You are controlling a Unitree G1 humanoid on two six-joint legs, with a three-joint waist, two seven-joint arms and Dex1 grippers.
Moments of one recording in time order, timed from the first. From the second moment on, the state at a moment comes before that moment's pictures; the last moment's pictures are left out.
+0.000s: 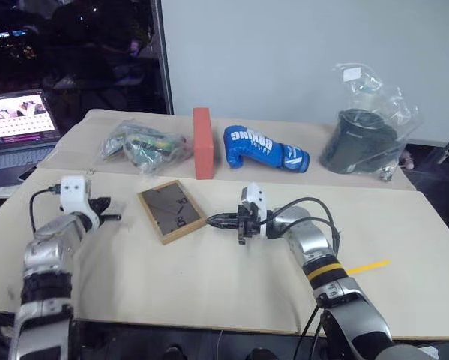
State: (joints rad) left arm -0.72 0.55 0.29 0.66 -0.27 0.37 -0.36; right arm -0.78 -0.17 0.15 0.50 0.15 0.12 1.11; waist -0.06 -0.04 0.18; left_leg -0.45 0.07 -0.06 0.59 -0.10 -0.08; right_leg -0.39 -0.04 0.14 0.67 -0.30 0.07
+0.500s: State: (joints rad) left arm -1.01 0.38 0.13 1.21 -0.08 -0.11 -0.57; right arm -0.68 -0.33 0.10 0.23 0.16 0.27 0.94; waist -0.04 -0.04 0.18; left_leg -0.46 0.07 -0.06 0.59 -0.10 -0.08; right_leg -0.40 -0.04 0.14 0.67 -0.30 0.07
